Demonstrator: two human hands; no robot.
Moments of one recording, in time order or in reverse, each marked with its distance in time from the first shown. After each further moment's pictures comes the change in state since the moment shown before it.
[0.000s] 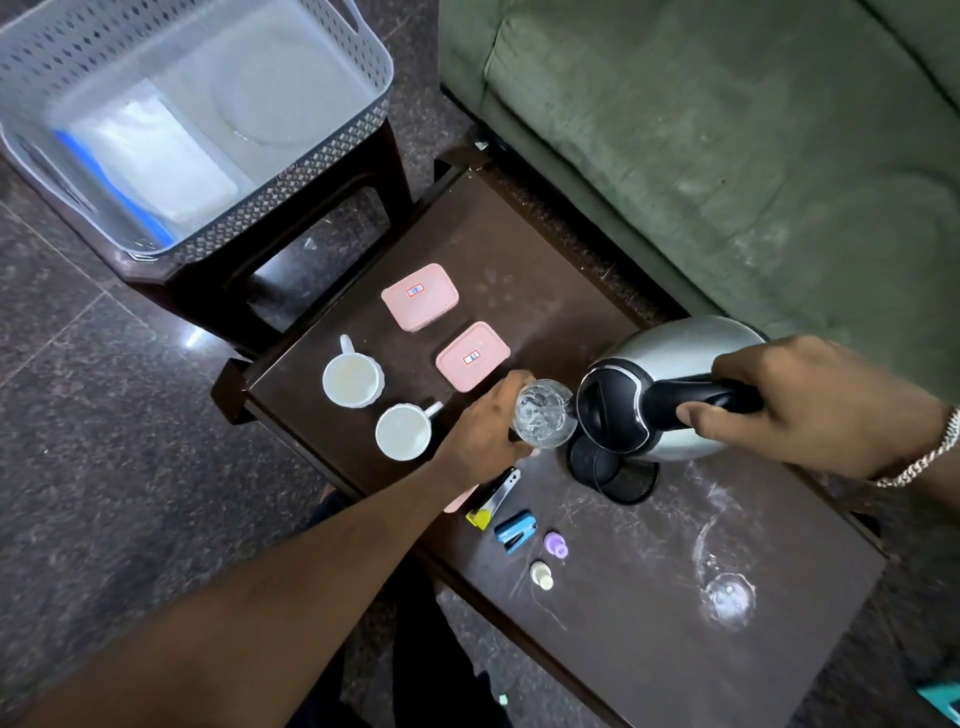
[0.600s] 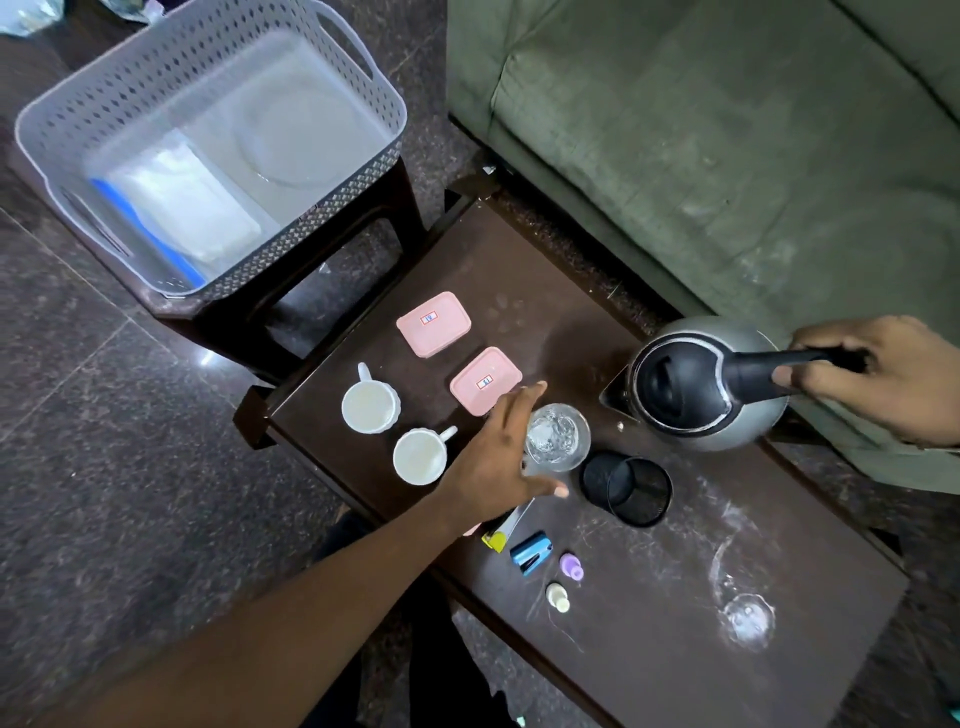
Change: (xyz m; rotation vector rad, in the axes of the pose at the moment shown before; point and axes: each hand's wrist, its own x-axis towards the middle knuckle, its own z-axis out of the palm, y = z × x) left_hand -0.020 0.025 -0.027 -0.068 -0.057 0.038; right_hand 0.003 0.091 0.004 0.227 0.202 0.099
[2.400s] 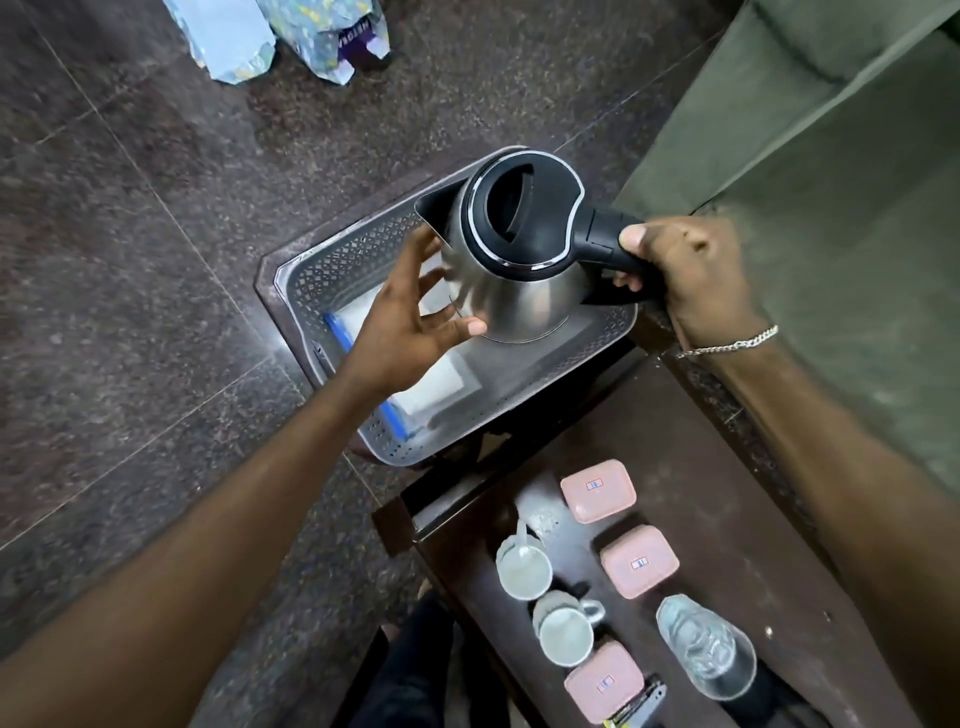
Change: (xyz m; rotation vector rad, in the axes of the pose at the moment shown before) left_hand 0.060 -0.041 -0.420 -0.286 0.509 -0.043; right_hand 0.376 -0.323 0.016 1.052 0.206 -0.239
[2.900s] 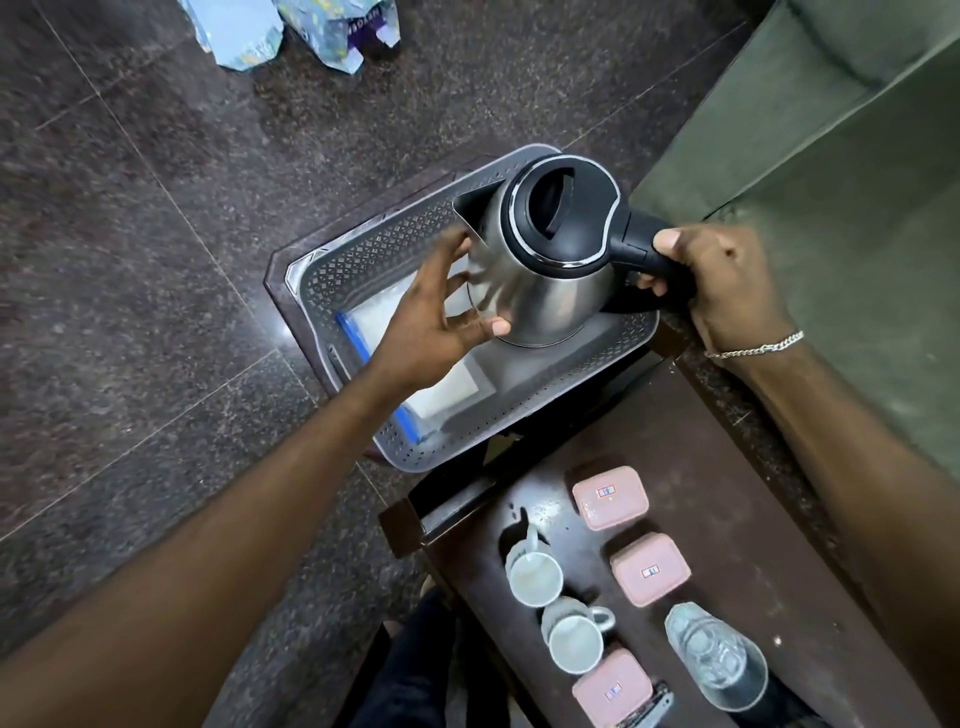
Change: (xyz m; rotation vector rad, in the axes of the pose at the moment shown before) left_hand 0.013 -0.013 0.003 -0.055 -0.005 -0.013; right_hand 0.009 0.016 -0.005 -0.003 0.030 0.121
